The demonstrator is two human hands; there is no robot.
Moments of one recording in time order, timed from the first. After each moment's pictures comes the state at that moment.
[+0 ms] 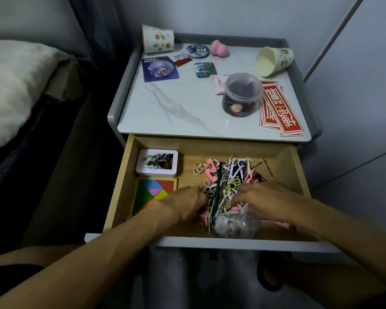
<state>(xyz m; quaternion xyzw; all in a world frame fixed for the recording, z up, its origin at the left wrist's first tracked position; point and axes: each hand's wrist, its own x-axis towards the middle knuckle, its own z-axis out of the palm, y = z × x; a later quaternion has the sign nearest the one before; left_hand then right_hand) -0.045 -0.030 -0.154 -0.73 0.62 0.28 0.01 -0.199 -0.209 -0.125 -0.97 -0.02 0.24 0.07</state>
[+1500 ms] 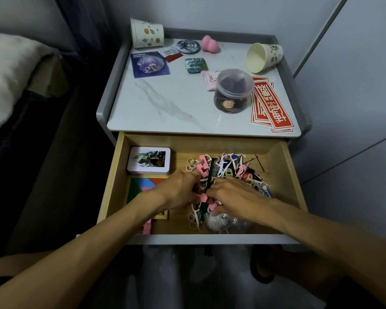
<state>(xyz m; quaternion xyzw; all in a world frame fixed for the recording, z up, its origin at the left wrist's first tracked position) -0.041 -0.041 -0.117 -0.78 0.50 0.35 -0.12 -0.175 -0.173 -0.145 -0.98 -0.01 0.16 0.09</state>
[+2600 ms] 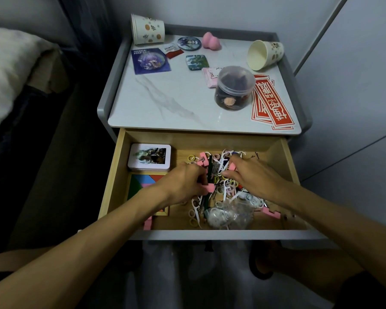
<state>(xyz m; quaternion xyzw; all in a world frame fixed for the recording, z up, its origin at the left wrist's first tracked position) -0.043 -0.044 -0.110 -0.78 0.49 0.34 -0.18 -0.177 -0.208 -0.114 -0.97 0.16 0.10 0.16</state>
